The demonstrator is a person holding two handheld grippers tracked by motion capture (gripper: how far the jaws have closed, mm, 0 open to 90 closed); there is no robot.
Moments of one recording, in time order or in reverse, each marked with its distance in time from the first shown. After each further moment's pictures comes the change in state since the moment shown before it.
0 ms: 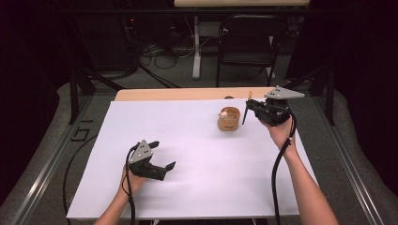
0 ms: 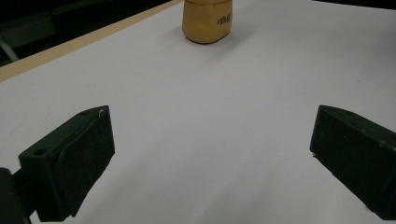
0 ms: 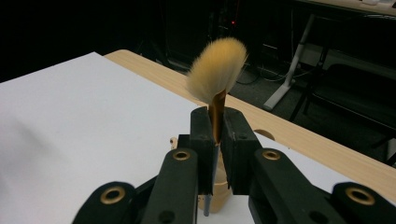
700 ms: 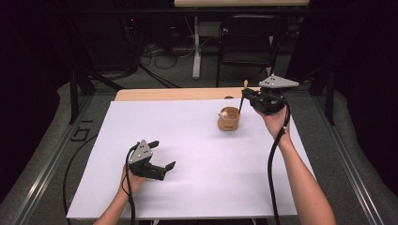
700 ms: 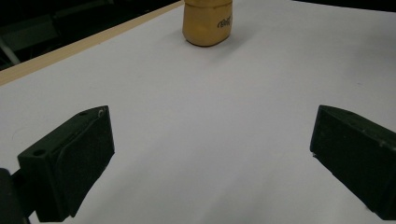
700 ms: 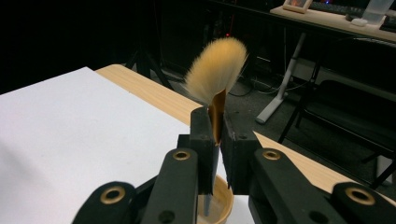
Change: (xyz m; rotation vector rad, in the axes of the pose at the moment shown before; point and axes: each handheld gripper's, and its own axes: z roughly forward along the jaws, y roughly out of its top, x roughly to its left) left arm 0.000 0.000 -0.001 -0.012 0.002 0.003; right arm -0.001 0.027 0.018 -0.037 -0.024 -0.032
